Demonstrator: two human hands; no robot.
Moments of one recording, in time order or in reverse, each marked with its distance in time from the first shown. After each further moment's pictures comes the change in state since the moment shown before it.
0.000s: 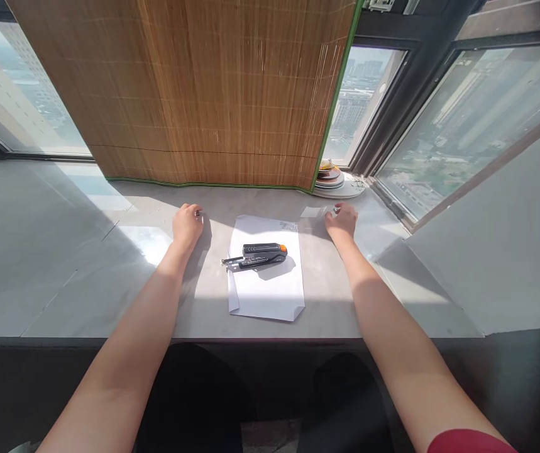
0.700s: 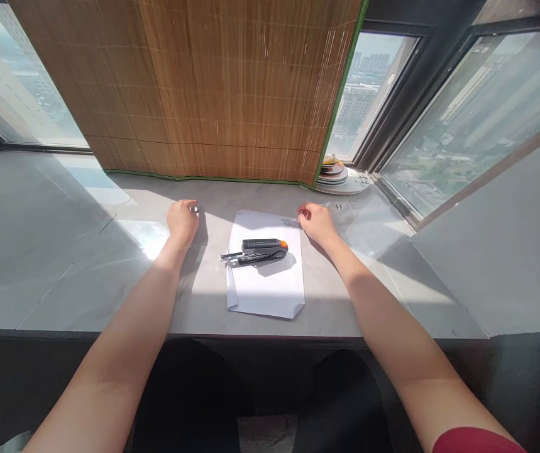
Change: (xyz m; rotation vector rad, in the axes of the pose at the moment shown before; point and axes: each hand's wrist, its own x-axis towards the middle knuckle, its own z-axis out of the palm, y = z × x) left_hand -0.002 0.003 -0.006 0.070 0.027 -0.092; right_hand -0.041 -0.046 0.005 0.197 -0.291 -0.542
